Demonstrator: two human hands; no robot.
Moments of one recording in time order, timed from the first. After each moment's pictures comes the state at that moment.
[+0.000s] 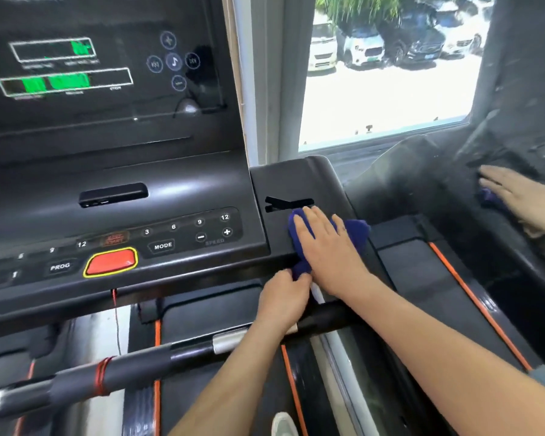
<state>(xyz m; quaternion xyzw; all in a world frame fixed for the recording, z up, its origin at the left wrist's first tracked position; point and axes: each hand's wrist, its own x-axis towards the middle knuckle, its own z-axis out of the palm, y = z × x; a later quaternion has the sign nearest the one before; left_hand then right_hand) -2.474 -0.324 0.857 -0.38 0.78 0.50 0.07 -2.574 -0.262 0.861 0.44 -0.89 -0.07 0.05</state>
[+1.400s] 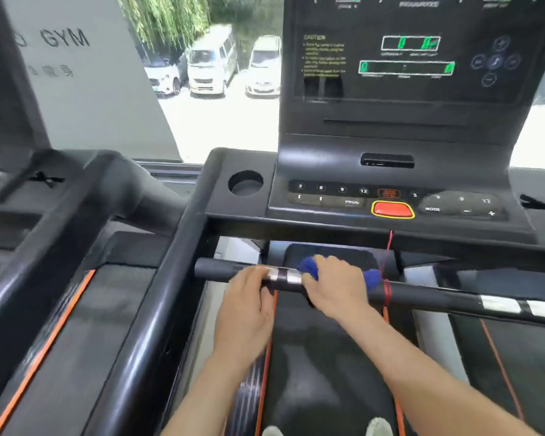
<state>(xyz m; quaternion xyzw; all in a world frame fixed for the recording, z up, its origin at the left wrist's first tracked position) -2.040 -0.547 0.865 -0.41 0.84 0.29 -0.22 -2.207 -0.496 0.868 0.46 -0.88 0.04 -0.12</state>
